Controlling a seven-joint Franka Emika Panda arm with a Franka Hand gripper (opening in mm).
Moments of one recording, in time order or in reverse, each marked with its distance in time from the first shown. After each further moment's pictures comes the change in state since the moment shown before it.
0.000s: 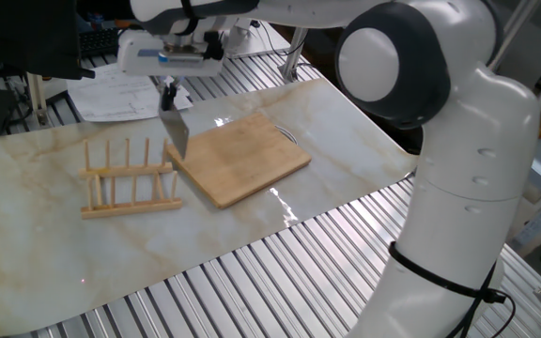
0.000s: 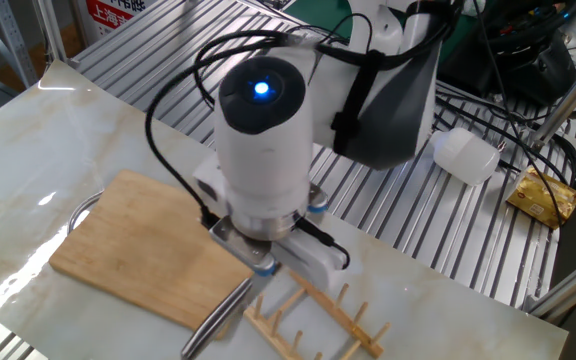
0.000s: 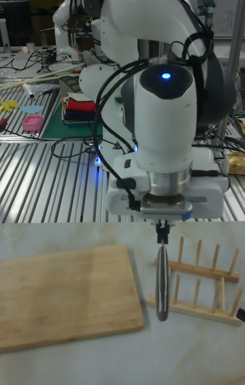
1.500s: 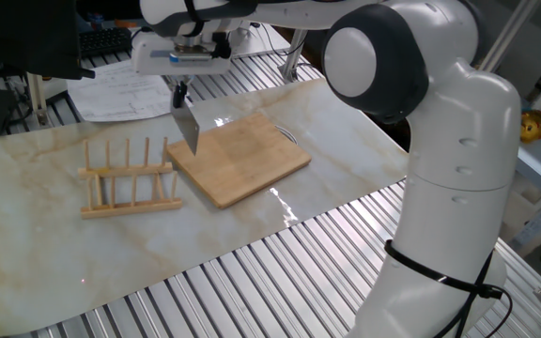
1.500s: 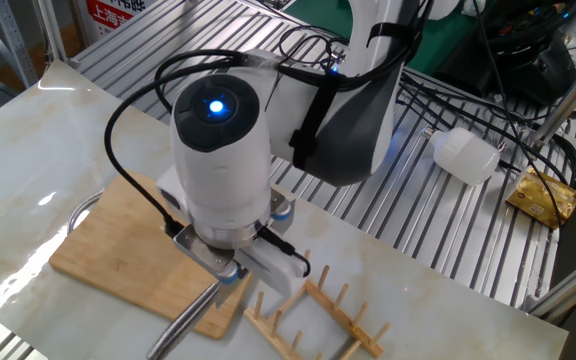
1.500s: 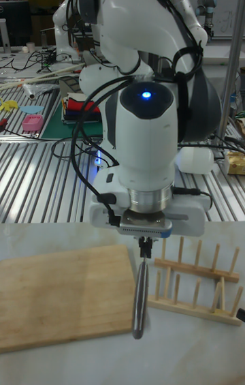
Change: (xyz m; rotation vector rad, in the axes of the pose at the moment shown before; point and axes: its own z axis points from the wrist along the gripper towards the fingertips) arm -0.022 -0.029 0.015 0.022 -0.003 0.030
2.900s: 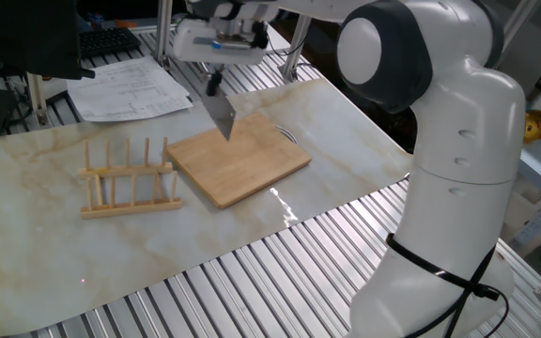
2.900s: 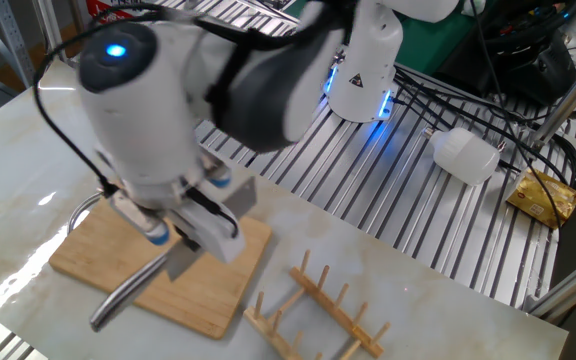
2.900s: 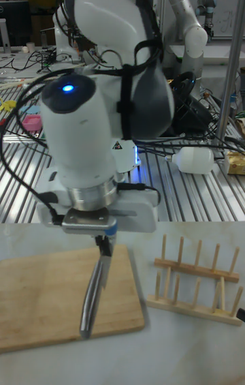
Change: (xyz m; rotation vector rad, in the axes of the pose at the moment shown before) arm -0.018 -0.086 -0.015 -0.065 0.014 0.005
